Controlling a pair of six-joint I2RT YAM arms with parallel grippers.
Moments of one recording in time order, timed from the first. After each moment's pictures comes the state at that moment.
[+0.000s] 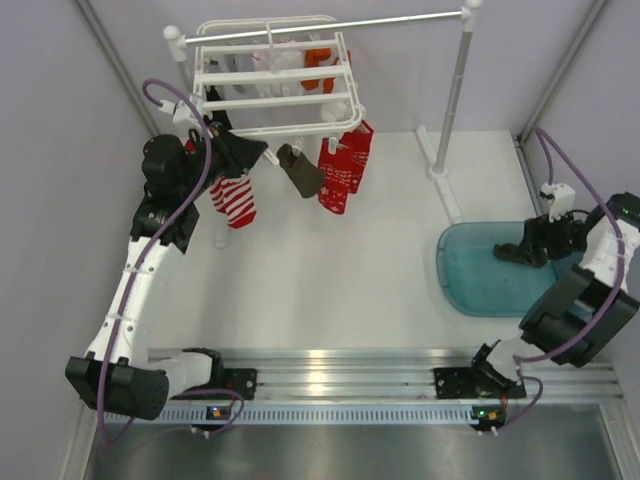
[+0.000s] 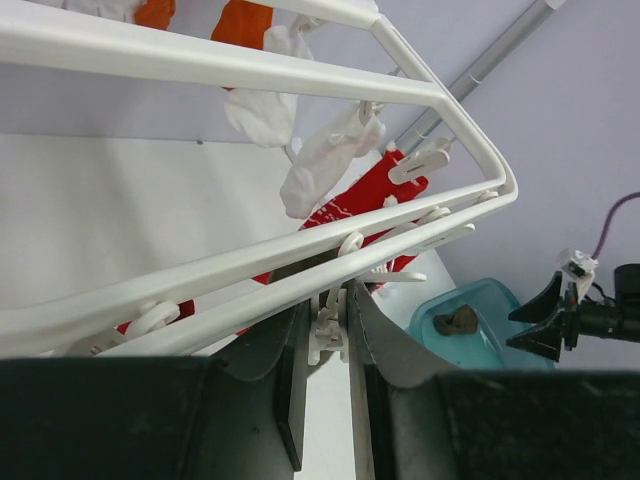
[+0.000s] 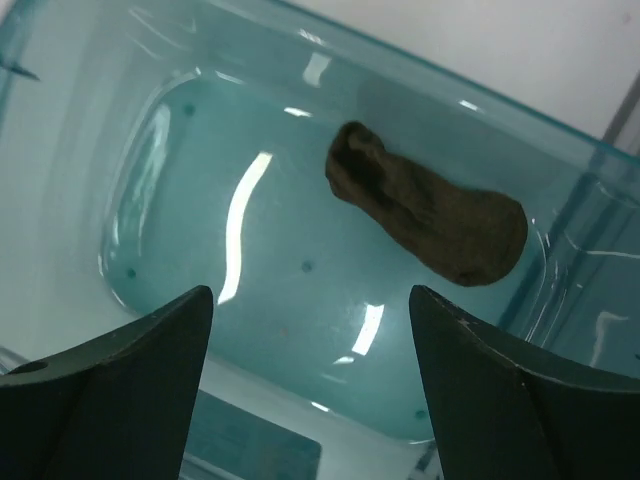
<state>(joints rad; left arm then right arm) -0.16 1.18 1.31 -0.13 0.40 -0.58 -0.69 1.43 1.19 -0.99 -0.68 -0.95</state>
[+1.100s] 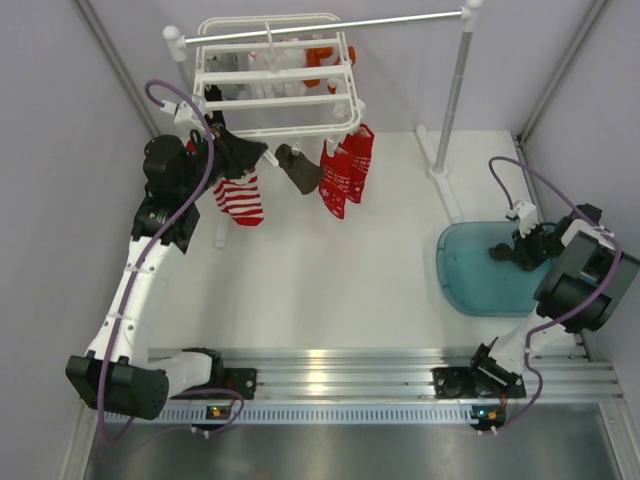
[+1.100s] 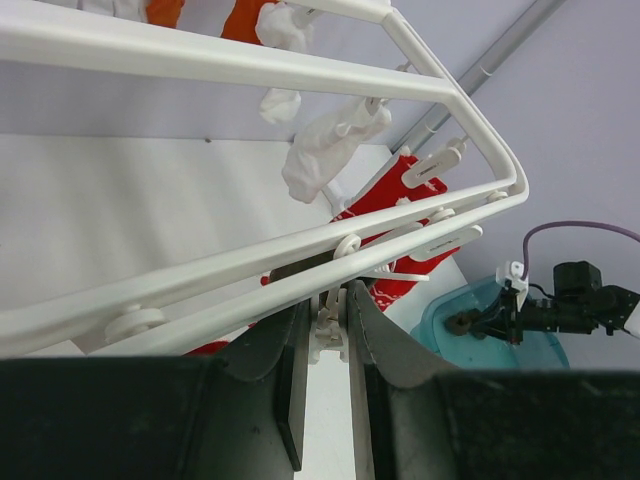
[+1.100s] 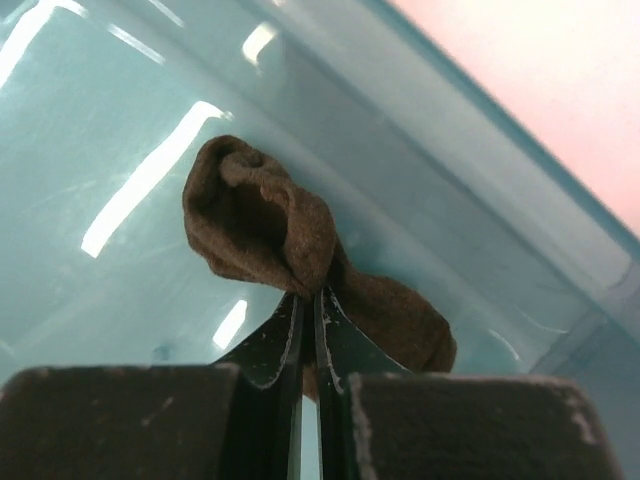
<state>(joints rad) -0.16 1.18 1.30 -0.13 0.40 -0.55 -0.62 1.76 1.06 -0.60 -0.60 -1.23</state>
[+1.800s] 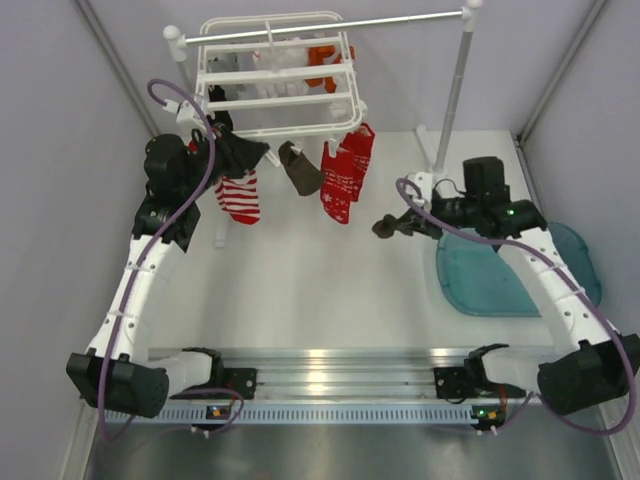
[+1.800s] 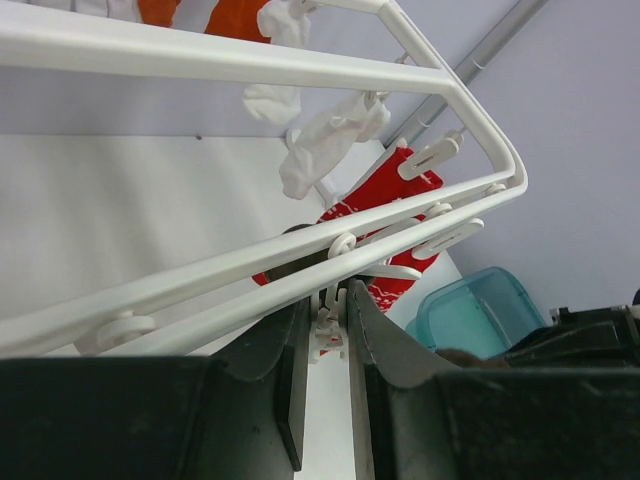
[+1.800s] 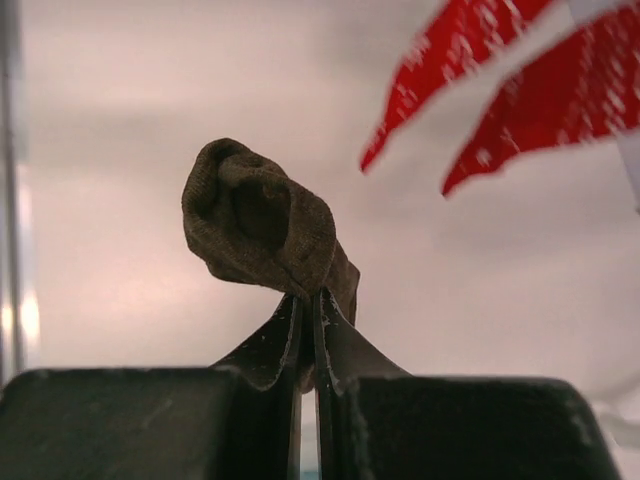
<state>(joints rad) -0.16 1.19 1.30 -0.13 0.43 -0.55 0.17 1.19 1.20 -0.76 -0.85 -0.95</state>
